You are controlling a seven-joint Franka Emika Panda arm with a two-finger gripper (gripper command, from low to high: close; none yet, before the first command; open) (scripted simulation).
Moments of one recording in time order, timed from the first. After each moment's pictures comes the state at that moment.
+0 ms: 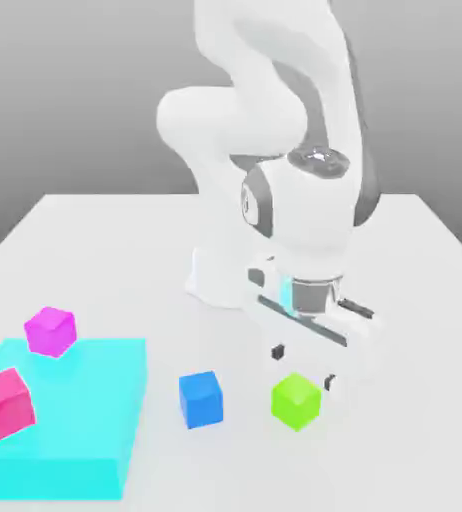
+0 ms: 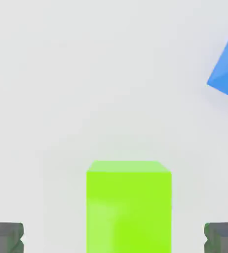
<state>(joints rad) -0.16 0.08 0.40 -2.85 -0.12 2.94 1.95</state>
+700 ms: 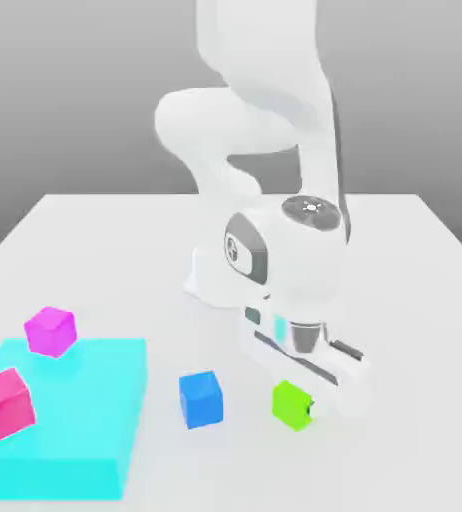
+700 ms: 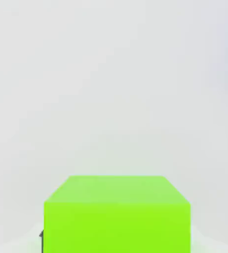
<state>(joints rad) 0.04 0.24 0.14 -2.82 -0.33 3.06 2.10</state>
